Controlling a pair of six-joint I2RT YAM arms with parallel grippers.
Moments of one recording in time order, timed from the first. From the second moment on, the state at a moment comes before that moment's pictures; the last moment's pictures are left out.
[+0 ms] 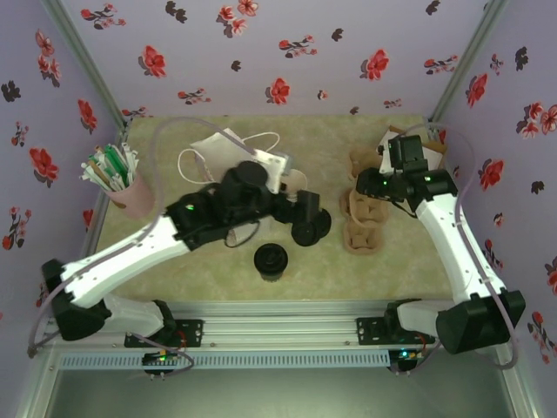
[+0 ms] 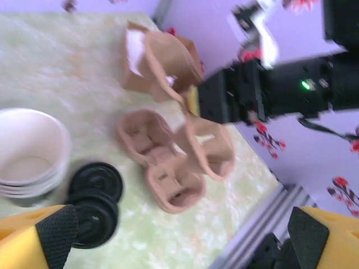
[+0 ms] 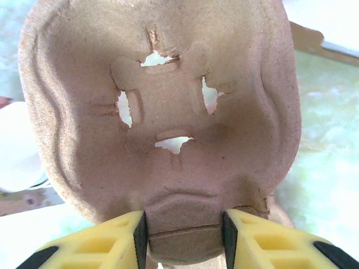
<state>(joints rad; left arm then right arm) -1.05 1.29 1.42 -0.55 -0.11 -0.55 0.22 1.23 1.28 -0.96 -0.16 0.36</state>
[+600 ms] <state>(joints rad) -0.17 1.36 1.72 -0.81 0.12 -0.50 0.52 1.25 1.69 -1.06 -0.25 0.38</state>
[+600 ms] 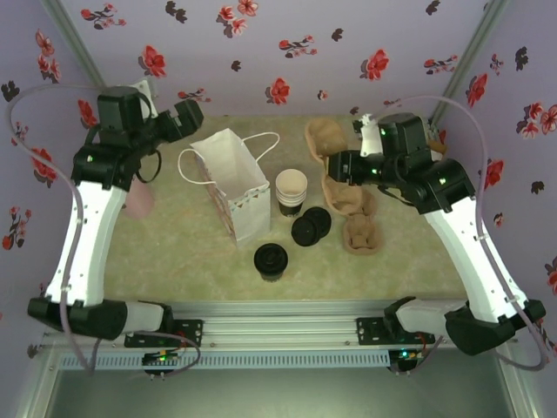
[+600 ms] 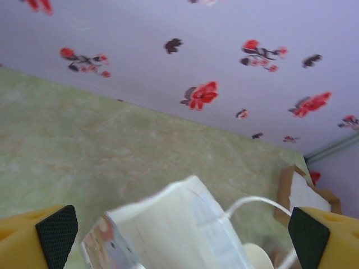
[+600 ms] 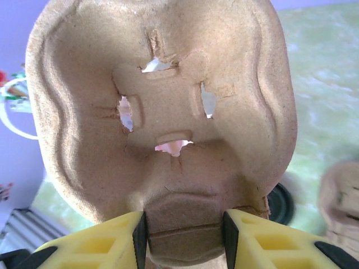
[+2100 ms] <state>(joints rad) -0.15 1.95 1.59 -0.64 0.34 -0.57 0.79 2.01 2.37 -1.02 -0.32 0.51</state>
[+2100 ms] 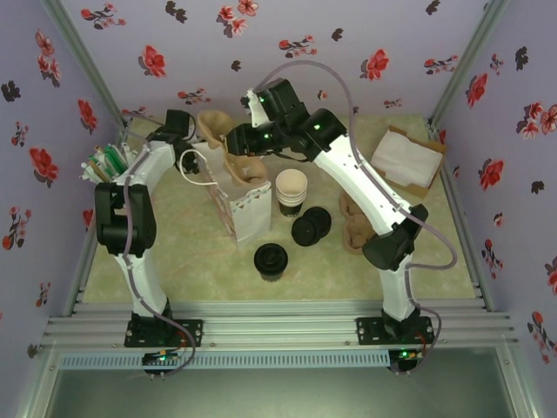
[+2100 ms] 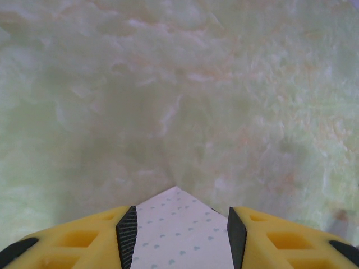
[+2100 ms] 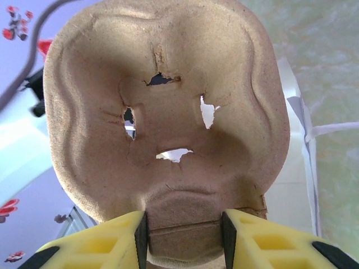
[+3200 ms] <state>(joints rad) -0.17 1.74 1.41 -0.52 0.37 -0.63 0.81 1.87 2.14 -1.03 -0.31 0.51</state>
